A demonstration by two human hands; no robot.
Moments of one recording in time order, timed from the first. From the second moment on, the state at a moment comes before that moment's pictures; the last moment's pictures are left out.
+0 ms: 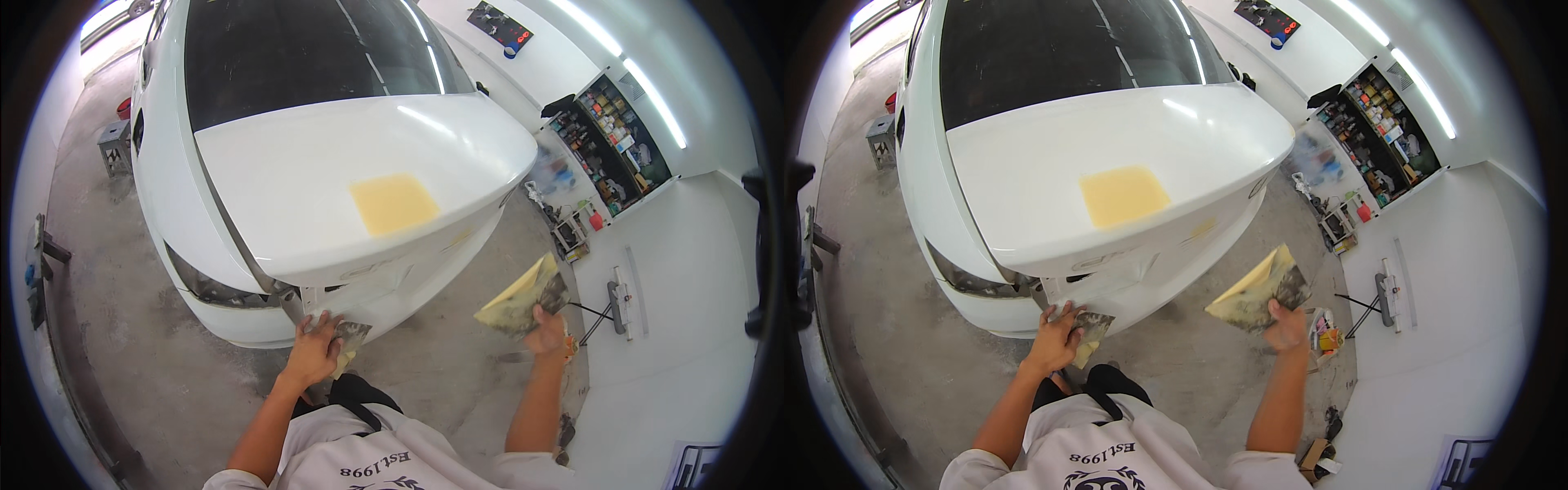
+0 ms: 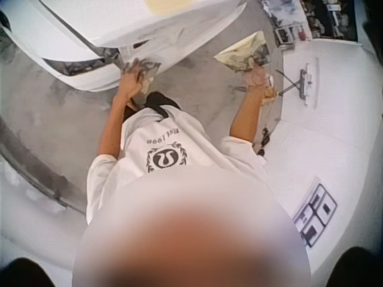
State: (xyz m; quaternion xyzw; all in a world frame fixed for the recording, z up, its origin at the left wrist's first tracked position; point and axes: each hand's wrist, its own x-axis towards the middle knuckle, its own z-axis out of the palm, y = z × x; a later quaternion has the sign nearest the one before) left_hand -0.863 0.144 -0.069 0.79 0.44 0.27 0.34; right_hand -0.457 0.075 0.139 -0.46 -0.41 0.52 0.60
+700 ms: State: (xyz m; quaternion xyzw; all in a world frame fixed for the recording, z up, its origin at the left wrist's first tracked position) left_hand -0.826 0.113 -0.047 0.72 0.58 0.27 0.25; right_hand -0.386 -0.390 -0.266 -0.72 0.24 0.28 0.58
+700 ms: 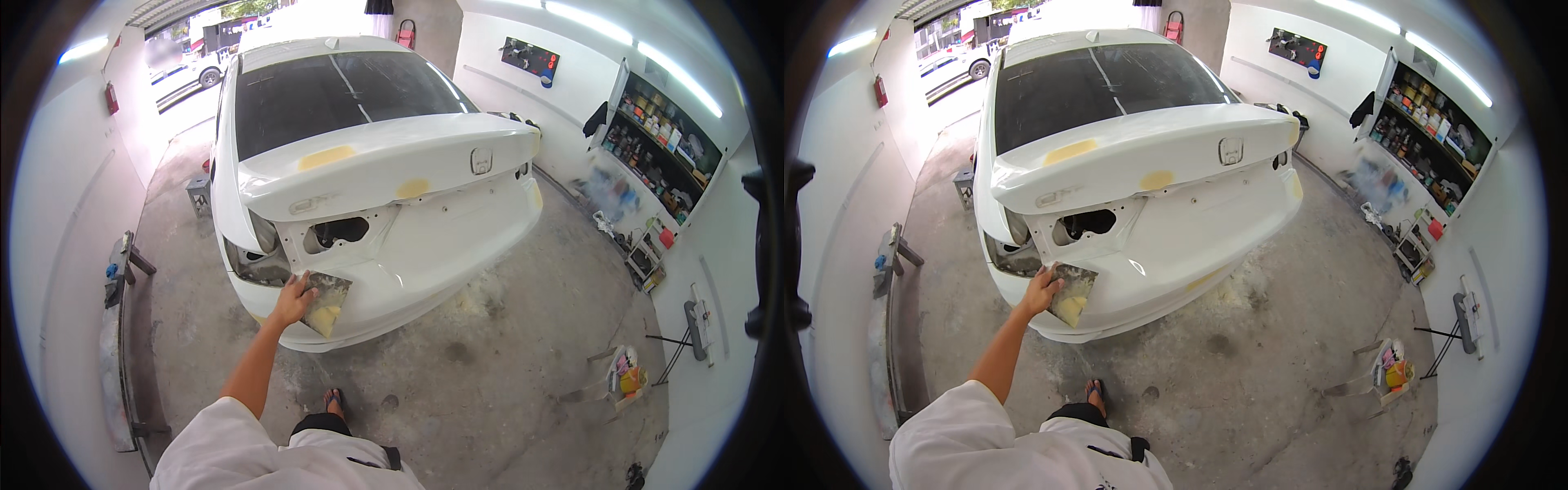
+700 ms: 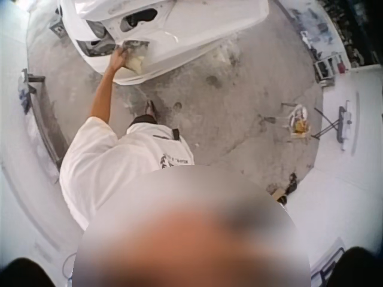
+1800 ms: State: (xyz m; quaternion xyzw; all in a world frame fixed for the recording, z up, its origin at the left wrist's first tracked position) left_hand -0.770 0.025 0.000 0.29 0.31 0.47 0.77; right_hand -0.612 -0.141 0.012 -0.64 -0.45 0.01 0.62
